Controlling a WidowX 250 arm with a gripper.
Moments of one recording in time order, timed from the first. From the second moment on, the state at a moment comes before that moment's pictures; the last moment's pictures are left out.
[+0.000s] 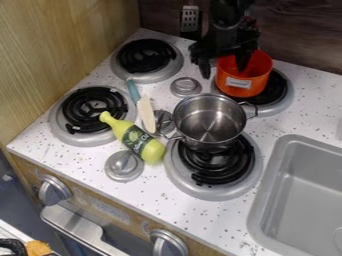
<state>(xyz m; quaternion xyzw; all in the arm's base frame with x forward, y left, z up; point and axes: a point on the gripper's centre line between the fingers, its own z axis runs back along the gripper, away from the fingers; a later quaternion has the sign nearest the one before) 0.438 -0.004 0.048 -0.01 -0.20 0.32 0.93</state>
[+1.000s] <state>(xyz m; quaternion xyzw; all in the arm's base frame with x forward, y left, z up) 0.433 -0.002 0.038 -0.01 -0.18 0.37 0.91</state>
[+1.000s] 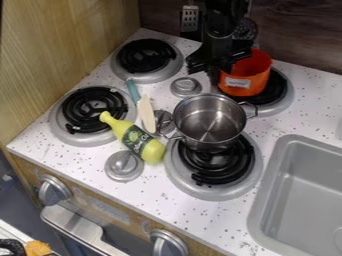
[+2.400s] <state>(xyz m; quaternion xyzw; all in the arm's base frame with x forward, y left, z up) 0.391 0.013 0.085 0.08 -0.24 0.47 0.85</state>
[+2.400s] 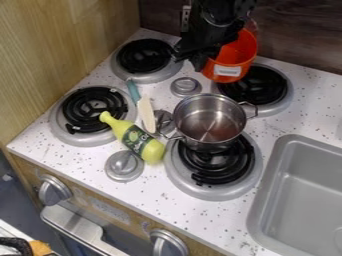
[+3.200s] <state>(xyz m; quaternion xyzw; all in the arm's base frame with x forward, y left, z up) 0.336 -0.004 0.106 0.11 -0.21 0.53 0.81</state>
